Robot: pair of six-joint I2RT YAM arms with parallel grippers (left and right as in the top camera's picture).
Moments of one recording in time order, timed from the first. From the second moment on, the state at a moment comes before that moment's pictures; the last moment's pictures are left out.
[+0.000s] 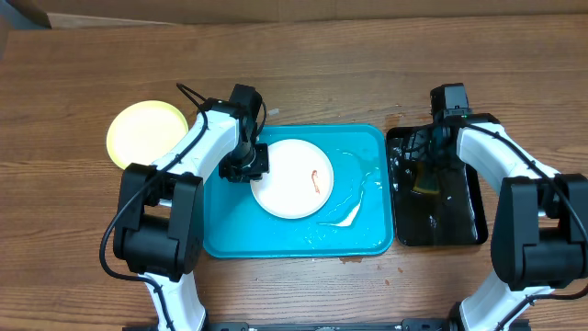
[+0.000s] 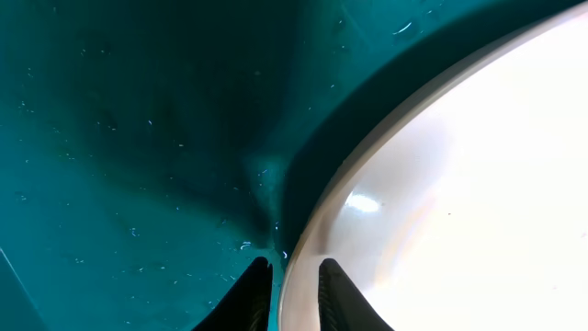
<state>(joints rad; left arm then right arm) -0.26 2.00 1.37 -0.98 0.09 -0.34 0.05 1.88 1.16 -0.60 0.06 0.32</state>
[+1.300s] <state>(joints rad) -0.26 2.00 1.37 -0.99 0.09 -0.34 0.05 1.88 1.24 -0.86 0.06 0.32</state>
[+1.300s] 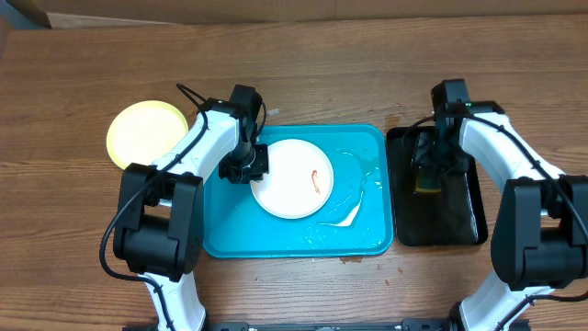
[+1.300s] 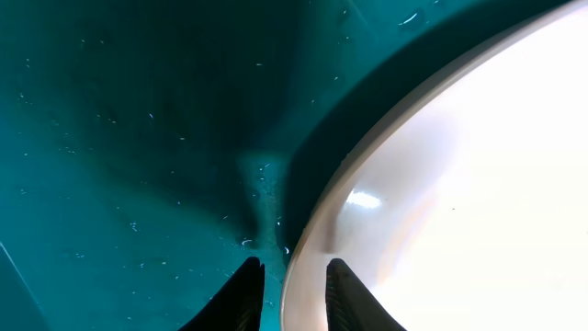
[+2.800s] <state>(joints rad) -0.26 2.00 1.37 -0.97 0.09 -0.34 0.05 1.88 1.20 -0.82 -0.02 0.23</state>
